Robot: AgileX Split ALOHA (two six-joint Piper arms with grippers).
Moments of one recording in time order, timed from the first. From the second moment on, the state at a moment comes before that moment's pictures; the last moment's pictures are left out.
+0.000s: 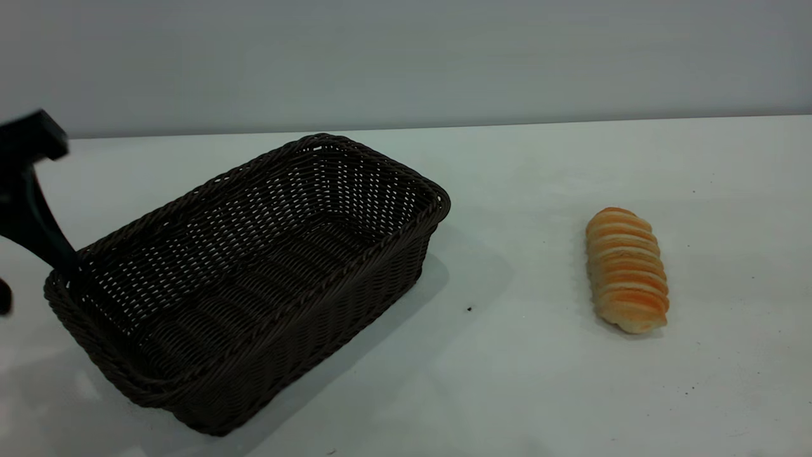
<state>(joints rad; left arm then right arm) -0.09 1.50 -0.67 -0.33 0.48 -0.39 -0.03 0.81 -0.57 0.47 0.68 -0.48</state>
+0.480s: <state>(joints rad) -0.09 1.64 -0.67 -0.38 0.35 -0.58 -0.03 0.81 -0.57 0.47 0.68 -0.48</state>
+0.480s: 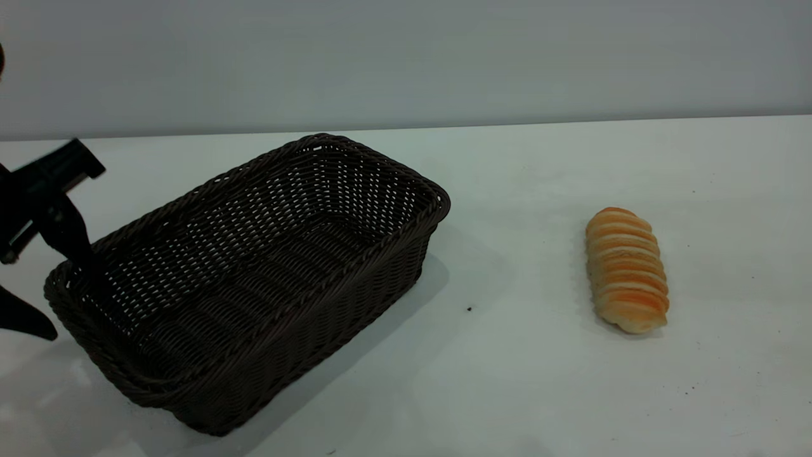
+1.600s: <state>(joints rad) -0.09 1.95 -0.76 -0.40 0.06 -0.50 -0.03 0.81 -0.57 0.46 0.68 -0.48</state>
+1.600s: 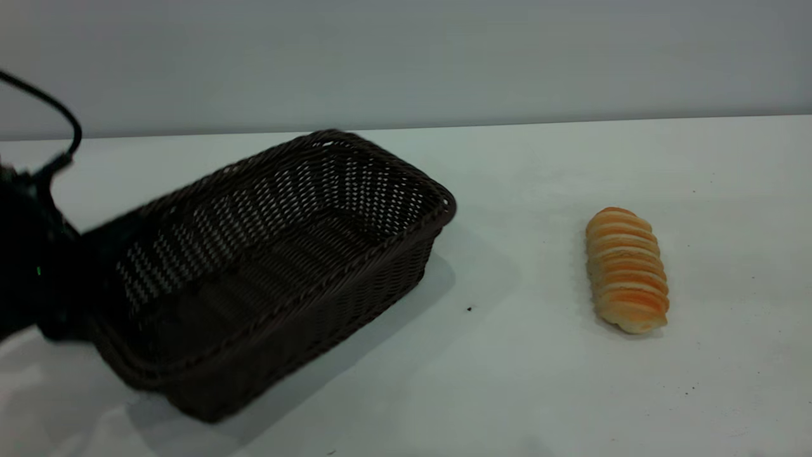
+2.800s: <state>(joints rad) -0.13 2.24 -1.39 -0.34 0.48 0.10 -0.03 0.81 -0.57 0.44 0.71 -0.48</state>
